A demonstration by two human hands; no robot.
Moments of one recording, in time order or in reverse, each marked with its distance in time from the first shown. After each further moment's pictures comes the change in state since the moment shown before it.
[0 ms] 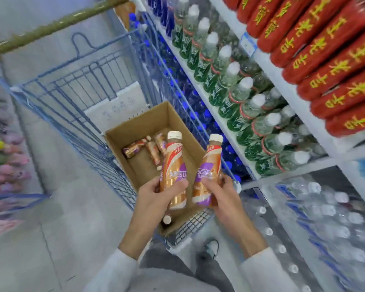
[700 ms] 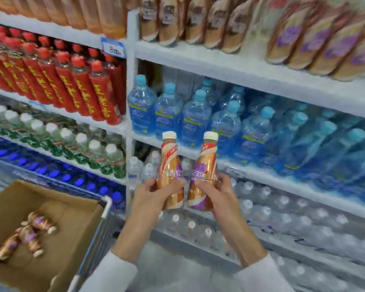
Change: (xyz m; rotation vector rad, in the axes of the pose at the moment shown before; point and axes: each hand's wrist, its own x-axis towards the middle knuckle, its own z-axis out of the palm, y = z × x) left_hand -0.228 -0.105 0.353 0.365 -0.565 0.192; right_hand -0.267 0.092 -0.366 0.459 0.549 -0.455
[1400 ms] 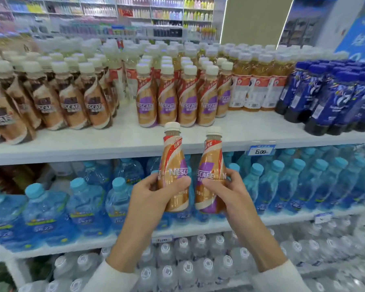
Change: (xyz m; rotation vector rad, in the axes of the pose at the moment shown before) left_hand 0.054 0.106 0.238 0.106 -0.533 0.268; right_hand 0.032 -0.147 -0.186 0.133 0.308 -0.366
